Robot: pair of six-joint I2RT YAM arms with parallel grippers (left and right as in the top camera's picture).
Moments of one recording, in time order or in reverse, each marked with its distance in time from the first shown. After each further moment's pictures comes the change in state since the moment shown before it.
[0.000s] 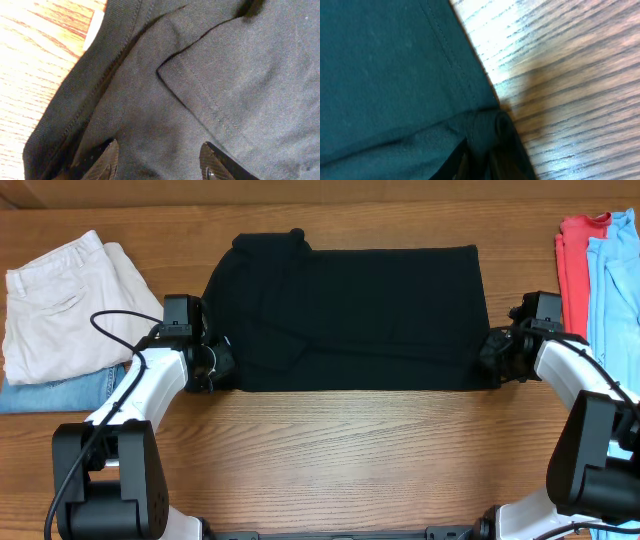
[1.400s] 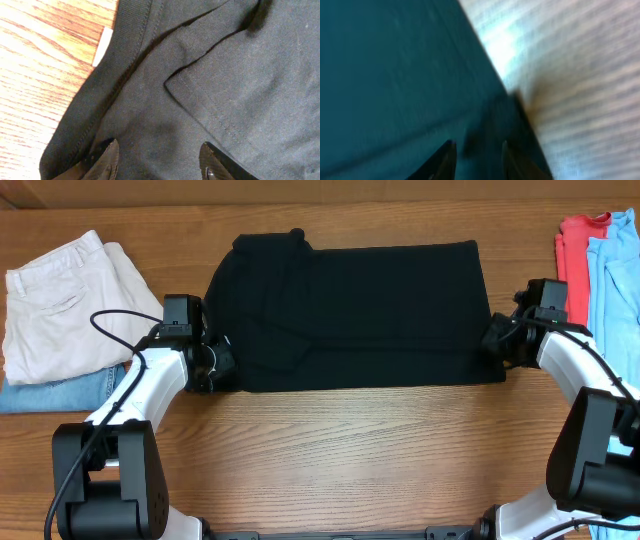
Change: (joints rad) left arm 0.000 0.000 0.000 0.006 0.000 0.000; right arm 0.000 0.019 0.068 -0.002 -0.009 0.002
